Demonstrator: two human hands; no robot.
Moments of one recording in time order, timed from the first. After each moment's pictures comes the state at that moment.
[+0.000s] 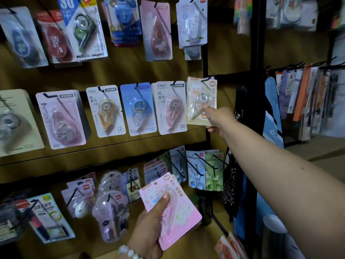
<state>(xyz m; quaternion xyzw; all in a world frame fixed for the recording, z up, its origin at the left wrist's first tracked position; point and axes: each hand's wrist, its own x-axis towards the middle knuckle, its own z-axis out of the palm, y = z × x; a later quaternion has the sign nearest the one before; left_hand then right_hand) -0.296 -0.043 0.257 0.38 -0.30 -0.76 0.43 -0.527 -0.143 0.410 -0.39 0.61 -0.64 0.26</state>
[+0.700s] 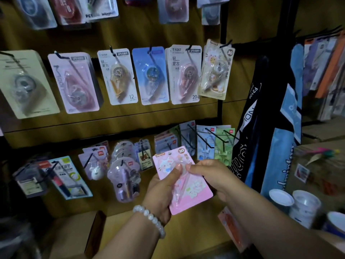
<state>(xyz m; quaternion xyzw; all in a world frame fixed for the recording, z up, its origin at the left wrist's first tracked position) -0.297 -0.044 0.236 0.37 -0.35 -0.72 0.47 -0.438 -0.038 0.256 -0.44 0.58 -0.48 0.49</state>
